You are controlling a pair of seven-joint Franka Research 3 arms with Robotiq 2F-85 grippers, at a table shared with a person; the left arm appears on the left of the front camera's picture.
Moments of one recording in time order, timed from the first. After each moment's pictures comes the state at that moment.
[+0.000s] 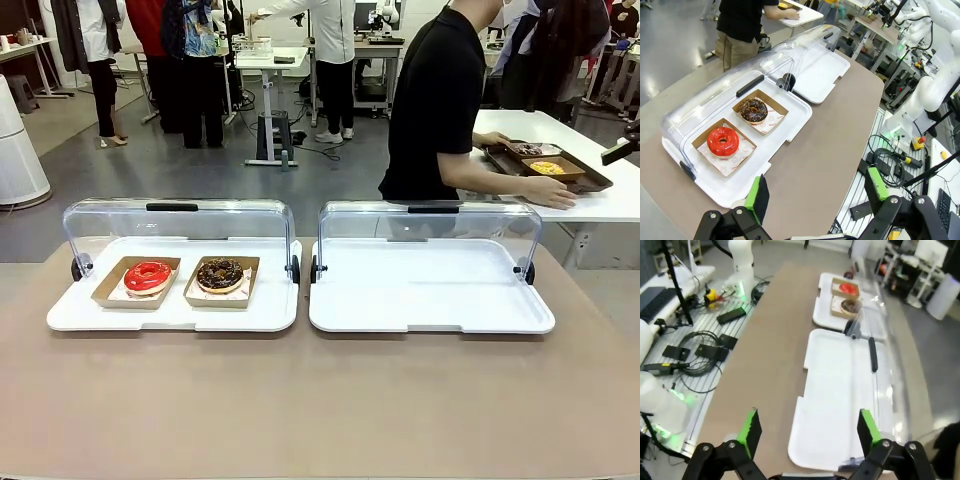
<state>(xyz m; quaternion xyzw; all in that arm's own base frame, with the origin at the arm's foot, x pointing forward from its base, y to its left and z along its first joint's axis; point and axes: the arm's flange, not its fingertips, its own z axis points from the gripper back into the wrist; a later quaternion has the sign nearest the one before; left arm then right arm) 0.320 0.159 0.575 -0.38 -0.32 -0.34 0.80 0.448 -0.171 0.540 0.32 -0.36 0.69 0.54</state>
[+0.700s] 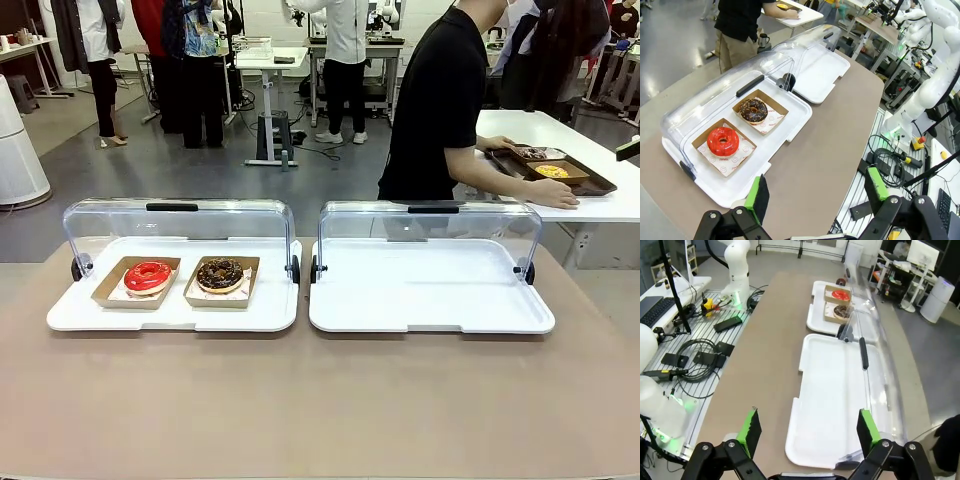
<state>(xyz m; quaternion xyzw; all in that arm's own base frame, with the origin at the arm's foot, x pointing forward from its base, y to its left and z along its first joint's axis) 0.320 0.159 0.575 -0.38 -0.32 -0.34 0.80 0.452 -0.191 0.543 0.33 -0.38 0.67 0.55</state>
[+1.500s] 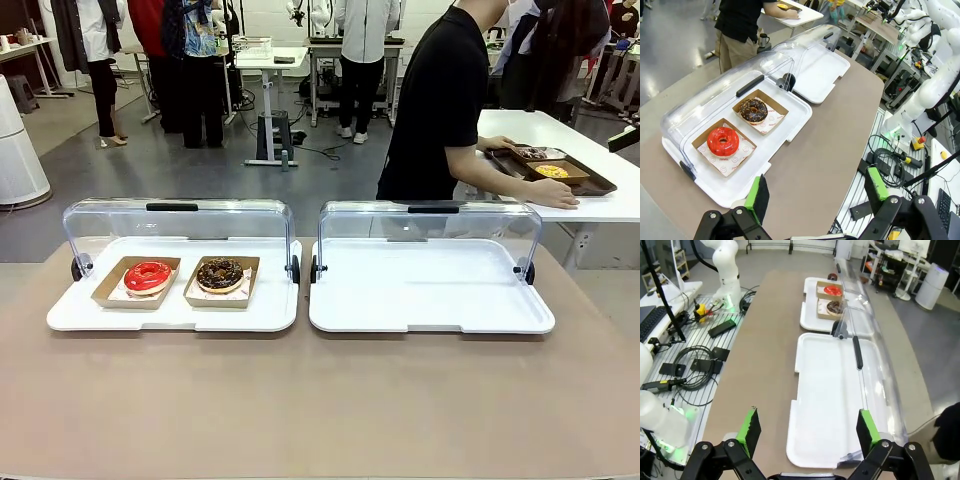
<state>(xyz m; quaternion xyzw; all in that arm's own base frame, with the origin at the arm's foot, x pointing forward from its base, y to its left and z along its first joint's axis) 0.320 0.159 0.575 -0.38 -0.32 -0.34 0.80 0.453 -0.176 0.556 0.33 -0.37 0.64 0.58</state>
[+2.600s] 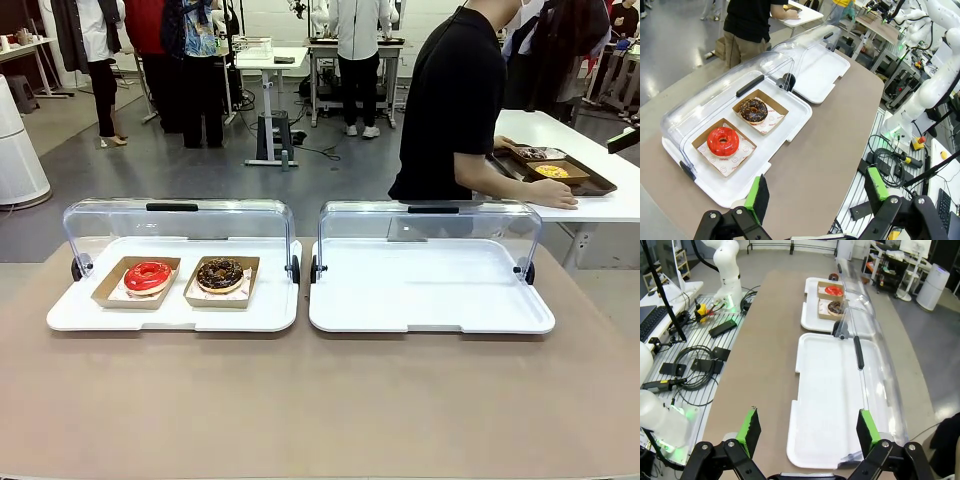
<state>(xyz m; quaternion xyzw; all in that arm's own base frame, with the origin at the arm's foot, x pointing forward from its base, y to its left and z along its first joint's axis) 0.320 0.159 0.575 -0.38 -0.32 -0.34 0.80 0.454 -0.176 0.554 0.33 -0.37 0.64 0.58</state>
